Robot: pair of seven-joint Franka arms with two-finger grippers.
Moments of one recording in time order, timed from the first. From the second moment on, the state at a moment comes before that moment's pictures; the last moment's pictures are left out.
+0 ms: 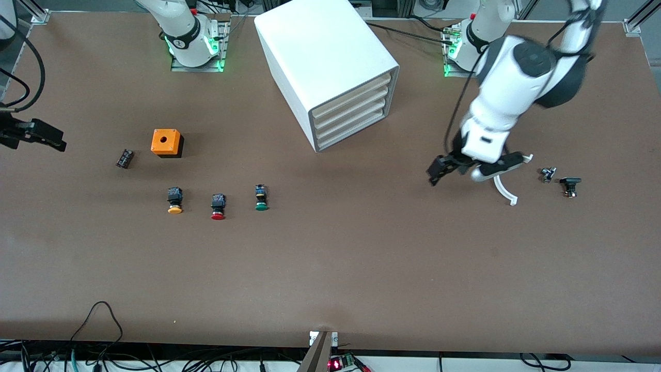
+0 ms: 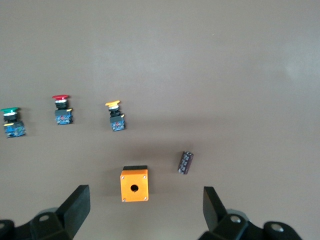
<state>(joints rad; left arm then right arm) 0.06 -0.02 -0.35 -2.08 -0.02 2.31 -0.63 0.01 0.05 -0.10 -1.60 -0.06 1.64 -0.04</state>
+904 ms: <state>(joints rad) 0.04 -0.17 -0.05 -1.83 -0.02 1.77 -0.02 0.02 -0.06 -0.10 -1.73 -0.05 1.63 0.00</state>
